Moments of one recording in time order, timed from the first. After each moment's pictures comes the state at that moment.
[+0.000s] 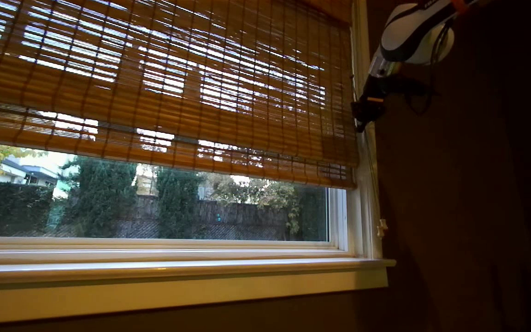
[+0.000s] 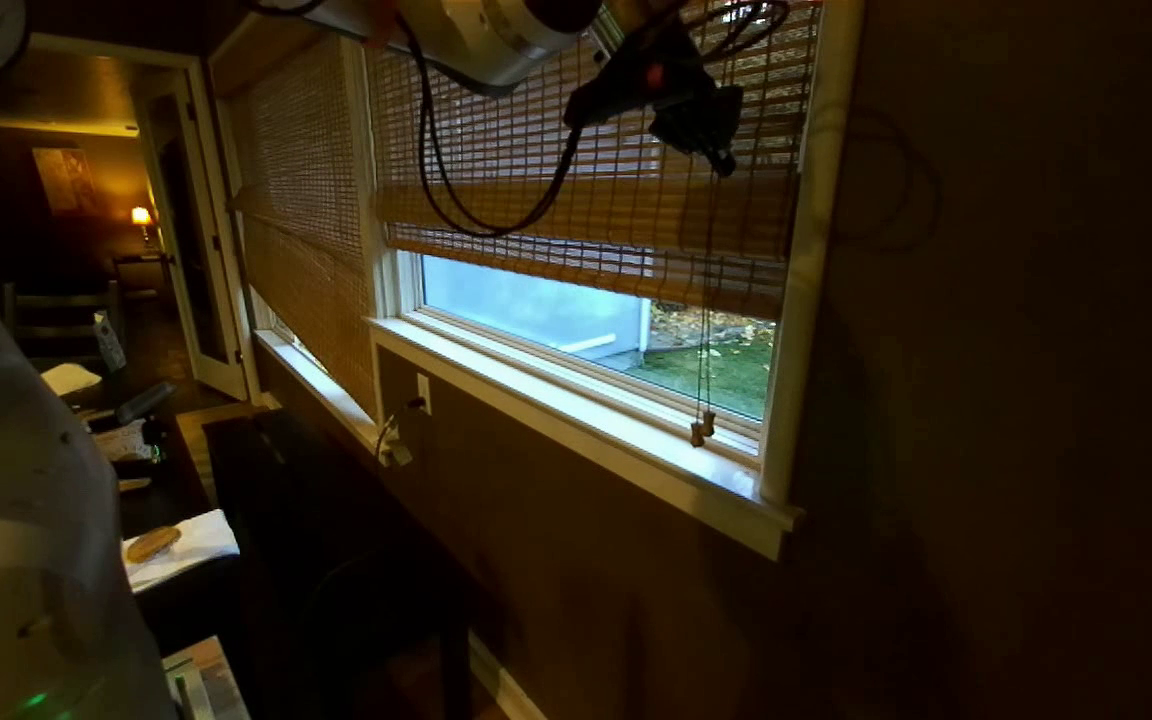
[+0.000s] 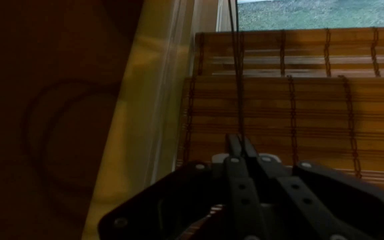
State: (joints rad) arm -0.08 -0.20 -0.04 -1.83 -0.24 2.41 0.16
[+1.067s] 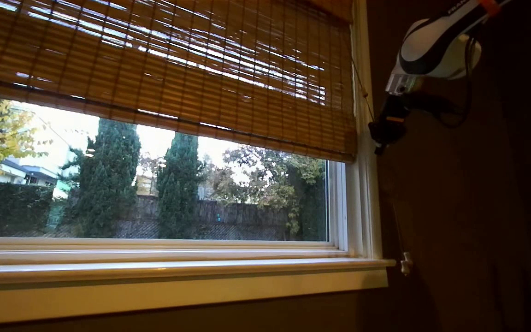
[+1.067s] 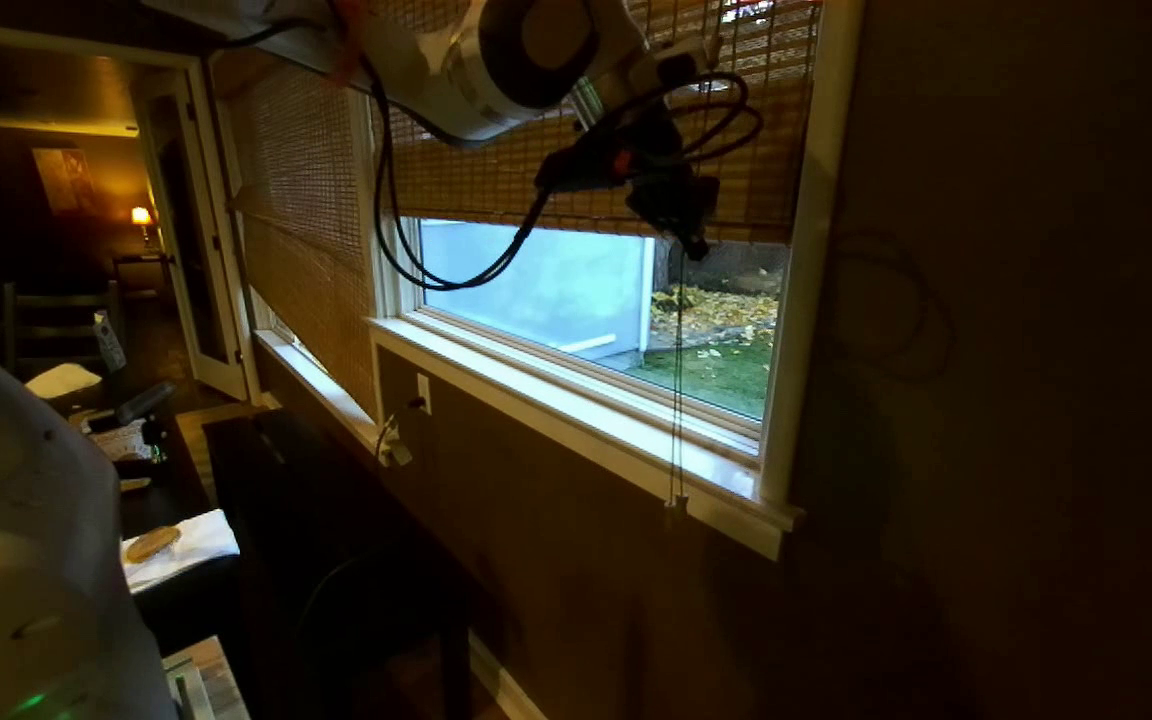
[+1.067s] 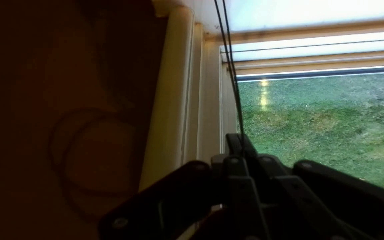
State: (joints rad) arm -0.09 -0.33 -0.06 -2.10 -0.18 2.43 0.14
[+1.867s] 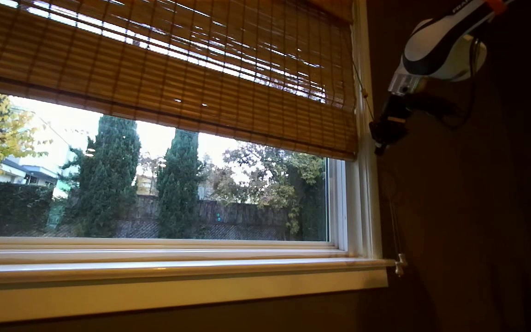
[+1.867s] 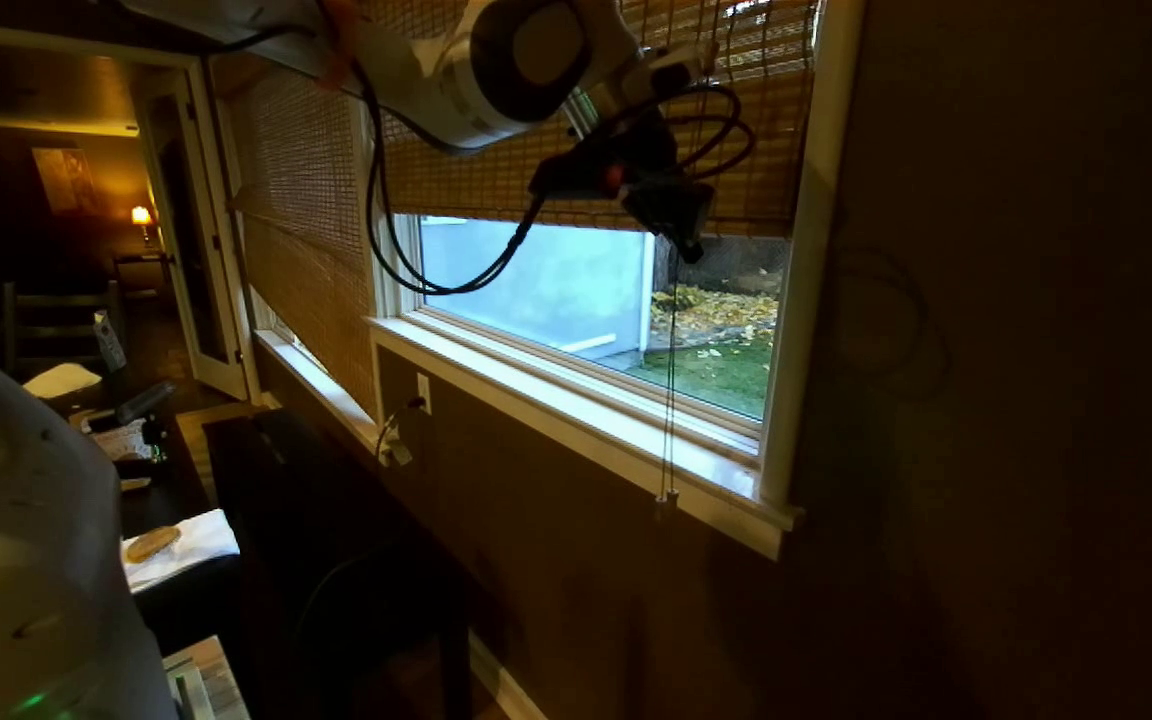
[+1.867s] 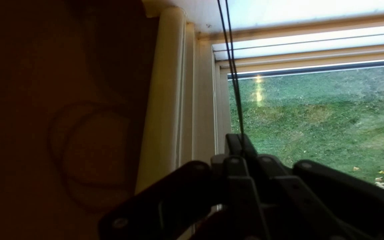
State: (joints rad) arm -0.09 -0.35 -0.06 -2.14 -0.14 2.48 0.14
